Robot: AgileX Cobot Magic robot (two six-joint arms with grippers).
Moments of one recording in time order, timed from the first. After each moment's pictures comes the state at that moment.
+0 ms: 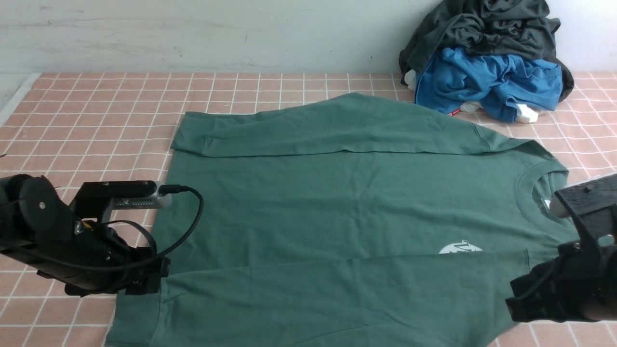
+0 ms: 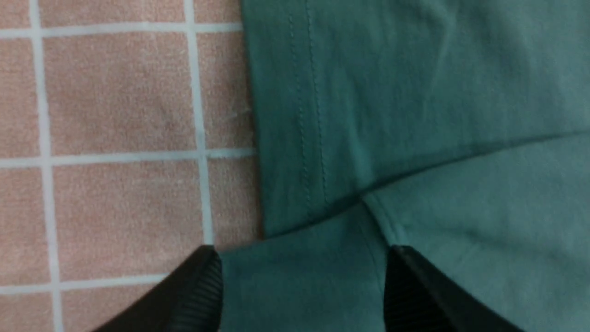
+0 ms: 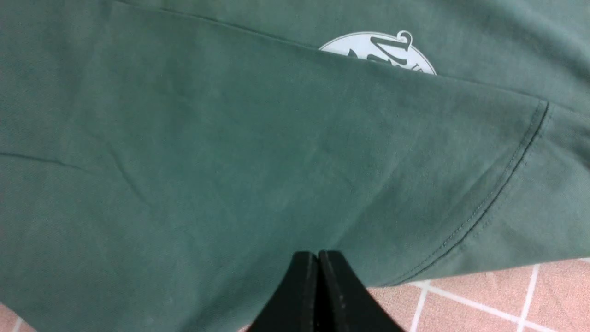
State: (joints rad) right arm 0.30 1.17 -0.60 0.18 0.59 -0.18; left arm -0.06 1.61 -0.75 -0.31 0.47 0.14
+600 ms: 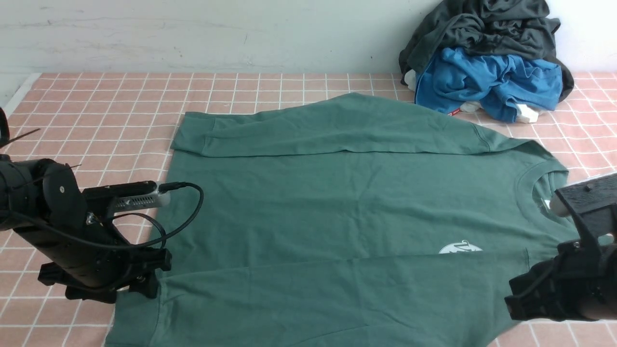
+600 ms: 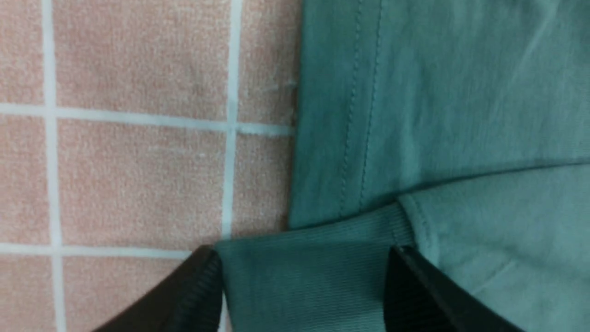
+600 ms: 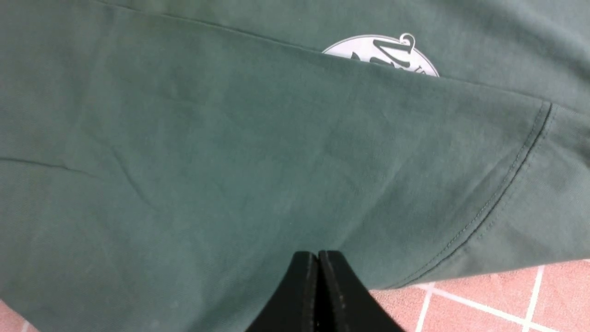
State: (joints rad) right arm 0.30 1.17 -0.60 0.19 0.59 -0.18; left arm -0.06 1.68 -0.85 -0.21 0.63 -0.05
